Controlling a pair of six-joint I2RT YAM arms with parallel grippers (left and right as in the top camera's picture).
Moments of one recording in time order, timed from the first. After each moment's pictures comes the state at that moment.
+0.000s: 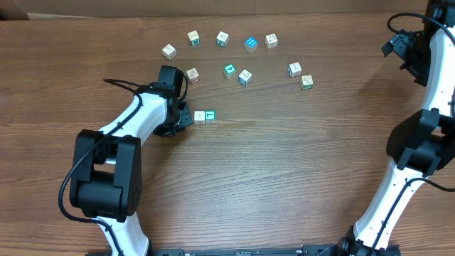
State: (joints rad) left arm -0.20 1.96 1.24 -0.69 -0.01 -0.53; right arm -0.34 2.38 2.48 -1.44 0.08 0.51
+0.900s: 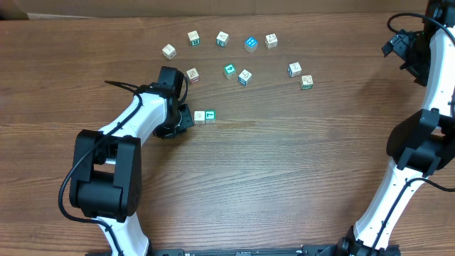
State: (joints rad) left arm -0.20 1.96 1.24 -0.72 0.03 -0.53; right arm -0.34 2.38 2.48 -1.44 0.08 0.51
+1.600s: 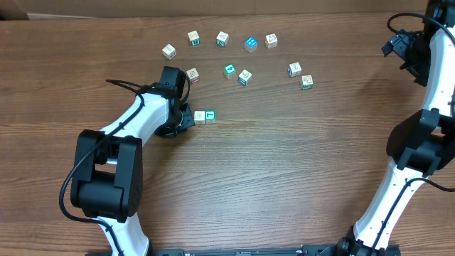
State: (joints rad) left arm -0.21 1.96 1.24 -0.70 -0.01 -0.53; right arm -0.34 2.38 2.48 -1.44 0.08 0.51
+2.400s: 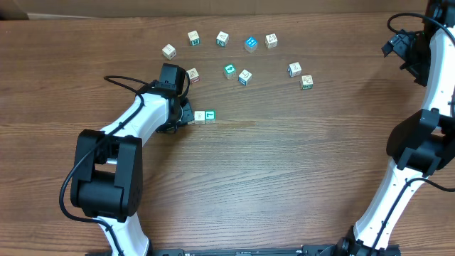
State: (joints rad) left arm -0.21 1.96 1.24 -0.61 -0.05 -0.53; right arm -0.34 2.38 2.48 -1.44 0.08 0.51
